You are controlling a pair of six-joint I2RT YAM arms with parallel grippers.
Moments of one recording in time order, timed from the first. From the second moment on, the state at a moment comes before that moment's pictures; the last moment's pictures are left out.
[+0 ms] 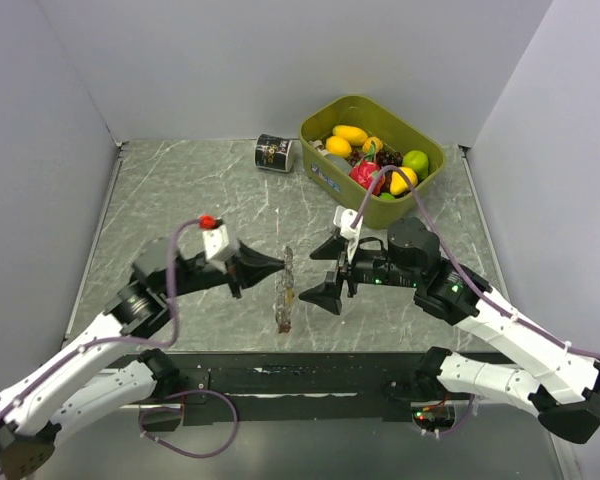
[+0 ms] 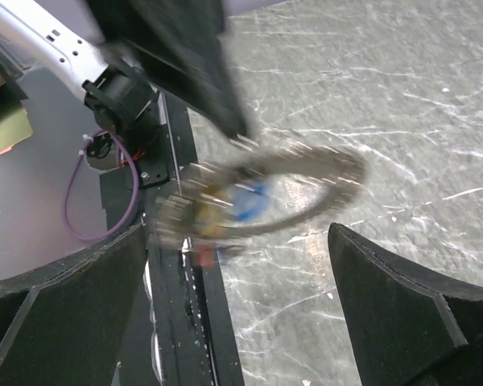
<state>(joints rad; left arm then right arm) -0.74 0.74 0.75 0.09 0.57 -0.09 0.87 0.91 1.02 -0.36 -0.45 -0.01</state>
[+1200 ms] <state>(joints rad) -0.83 1.30 0.26 0.98 0.06 -0.34 0.87 0.87 0.87 -0.30 -0.43 0.09</state>
